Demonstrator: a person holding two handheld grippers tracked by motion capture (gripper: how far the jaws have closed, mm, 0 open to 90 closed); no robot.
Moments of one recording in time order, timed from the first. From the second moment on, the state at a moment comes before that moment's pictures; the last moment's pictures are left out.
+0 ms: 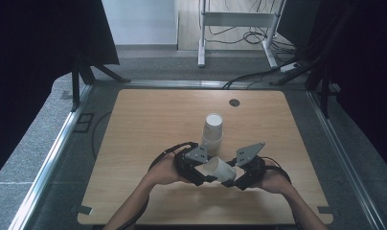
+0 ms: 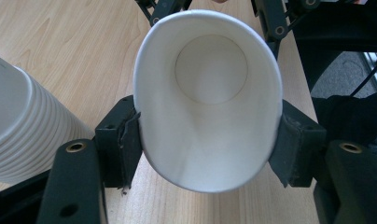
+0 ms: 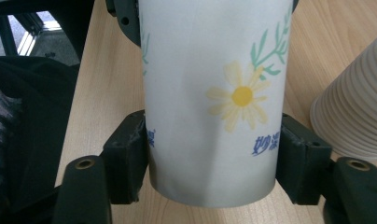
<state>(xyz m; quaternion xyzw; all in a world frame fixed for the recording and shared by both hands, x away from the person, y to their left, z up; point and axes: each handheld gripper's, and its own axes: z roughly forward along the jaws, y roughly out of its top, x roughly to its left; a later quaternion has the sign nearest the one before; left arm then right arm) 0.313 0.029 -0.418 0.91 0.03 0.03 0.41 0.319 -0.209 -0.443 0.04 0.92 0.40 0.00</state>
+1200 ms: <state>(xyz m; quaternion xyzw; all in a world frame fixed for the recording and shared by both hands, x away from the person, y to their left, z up) 0.312 0.012 -0.415 0.94 0.01 0.05 0.33 0.322 -0.167 -0.428 0.01 0.98 0.21 0.01</state>
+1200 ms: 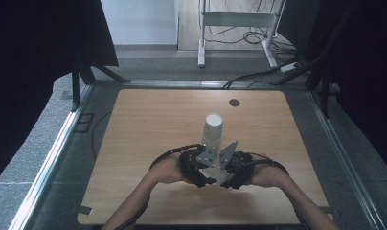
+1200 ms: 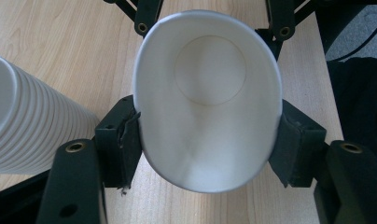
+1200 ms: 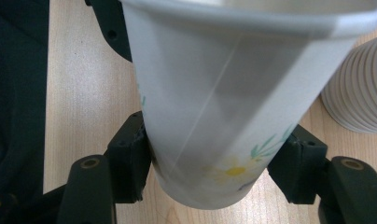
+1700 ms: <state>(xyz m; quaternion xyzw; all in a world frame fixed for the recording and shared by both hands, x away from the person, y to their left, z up) 0.316 0.019 -0.411 0.92 0.04 0.03 0.38 0.321 -0.183 -0.433 0.04 0.95 0.32 0.00</state>
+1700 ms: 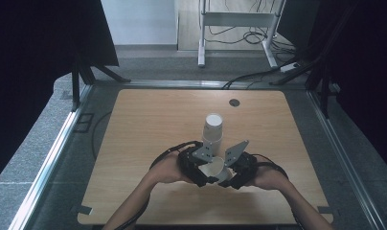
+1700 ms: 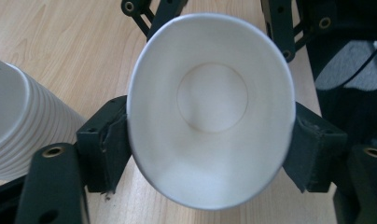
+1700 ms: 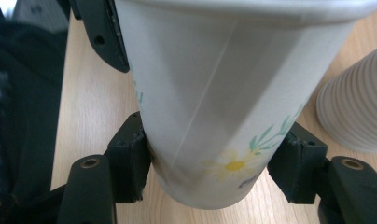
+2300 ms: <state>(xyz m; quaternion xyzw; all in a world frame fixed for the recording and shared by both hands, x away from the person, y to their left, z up) 0.317 0.023 -0.410 0.91 0.05 0.02 0.42 0.319 -0.189 -0.447 0.05 0.92 0.40 0.00</state>
